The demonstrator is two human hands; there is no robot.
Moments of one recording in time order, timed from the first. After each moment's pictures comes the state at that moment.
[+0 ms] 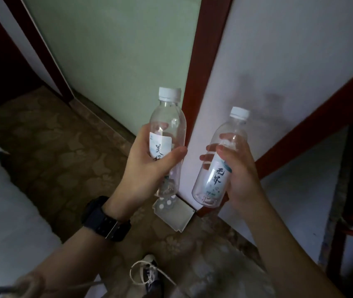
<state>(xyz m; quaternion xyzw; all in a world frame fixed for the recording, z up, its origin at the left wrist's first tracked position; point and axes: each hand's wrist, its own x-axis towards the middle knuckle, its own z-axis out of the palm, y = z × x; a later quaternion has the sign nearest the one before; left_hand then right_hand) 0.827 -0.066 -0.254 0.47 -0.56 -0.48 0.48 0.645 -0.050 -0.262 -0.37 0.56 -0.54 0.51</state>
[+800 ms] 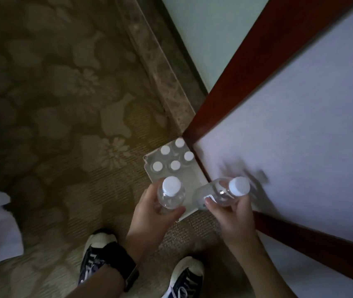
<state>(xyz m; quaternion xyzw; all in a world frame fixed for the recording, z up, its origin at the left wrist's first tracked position) 0.727 -0.075 -0.966 0.70 -0.26 -0.54 0.39 0.550 -0.132 -0.939 -0.44 0.65 -0.28 0.55</state>
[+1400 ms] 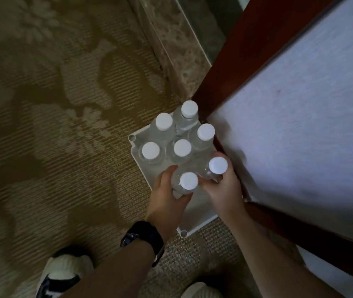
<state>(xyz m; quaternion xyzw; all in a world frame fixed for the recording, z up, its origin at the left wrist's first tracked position) 0.686 -0.098 -1.219 0.74 -0.30 -0.50 0.32 0.551 -0.169 -1.213 -0.53 0.65 -0.21 0.50</state>
